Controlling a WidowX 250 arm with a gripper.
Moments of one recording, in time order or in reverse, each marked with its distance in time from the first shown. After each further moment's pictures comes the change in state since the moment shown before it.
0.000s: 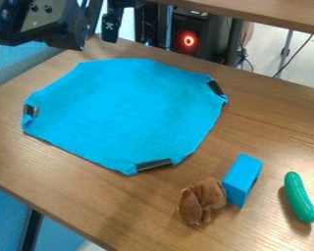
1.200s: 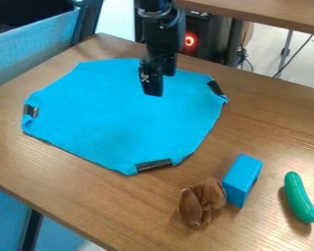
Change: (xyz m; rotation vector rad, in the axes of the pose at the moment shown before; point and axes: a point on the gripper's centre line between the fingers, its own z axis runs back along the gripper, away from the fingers) arm 0.092 -0.146 0.034 -0.038 -0.315 -0.314
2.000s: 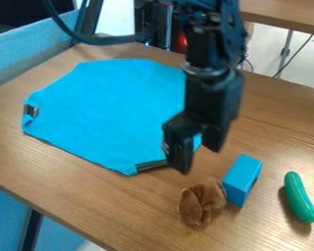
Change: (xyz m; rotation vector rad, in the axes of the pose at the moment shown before) arm 0.098 -0.131 0.003 -0.202 -0.050 -0.442
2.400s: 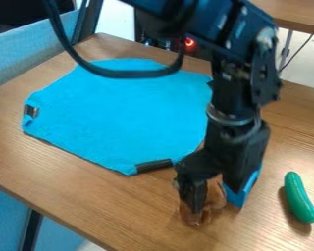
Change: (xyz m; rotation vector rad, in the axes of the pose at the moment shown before) arm 0.032 -0.013 -0.026 -0.010 0.061 -0.216
